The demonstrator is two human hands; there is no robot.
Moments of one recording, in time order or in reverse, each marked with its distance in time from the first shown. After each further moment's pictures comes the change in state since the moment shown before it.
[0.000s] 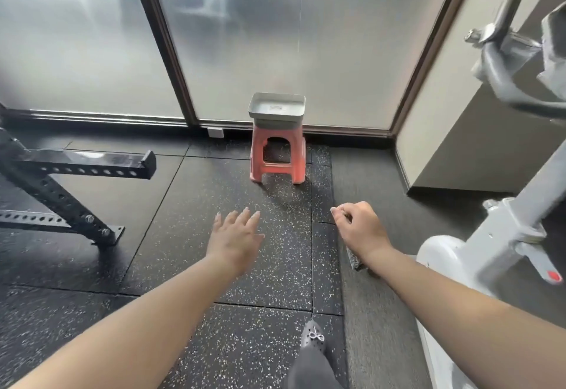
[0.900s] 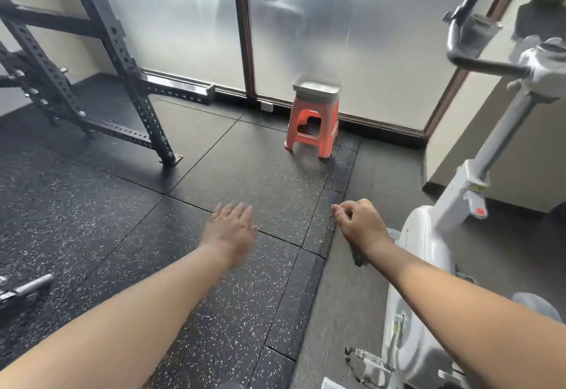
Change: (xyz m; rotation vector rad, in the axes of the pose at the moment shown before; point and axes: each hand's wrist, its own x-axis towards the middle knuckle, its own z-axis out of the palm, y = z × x) left_hand -0.370 0.226 0.085 0.058 0.027 -0.280; right_hand -0.304 0.179 -0.103 -0.080 -0.155 -0.259
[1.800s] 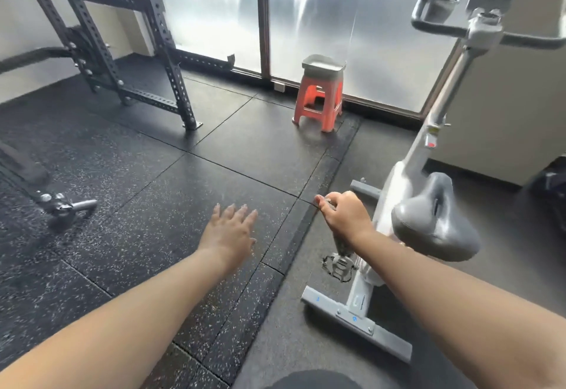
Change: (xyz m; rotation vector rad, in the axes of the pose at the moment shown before) left_hand -0.356 0.131 0.064 0.133 -0.034 -0.014; right_hand -0.325 0.074 -0.028 -0.010 -0.083 -0.129
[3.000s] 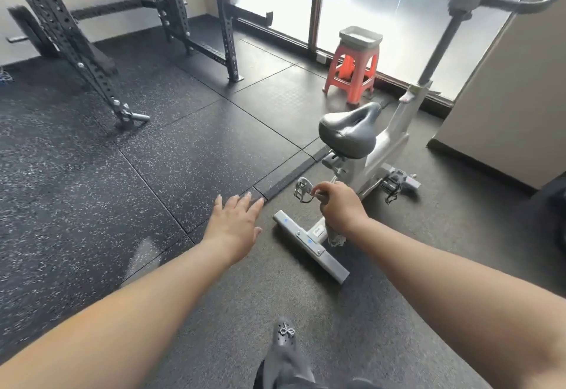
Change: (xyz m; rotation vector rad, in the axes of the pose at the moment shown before) left_hand -0.278 0.408 -0.014 -0.129 -0.005 -0.317; right_hand -0.292 0.251 -0.153 -0.093 -0.208 -0.343
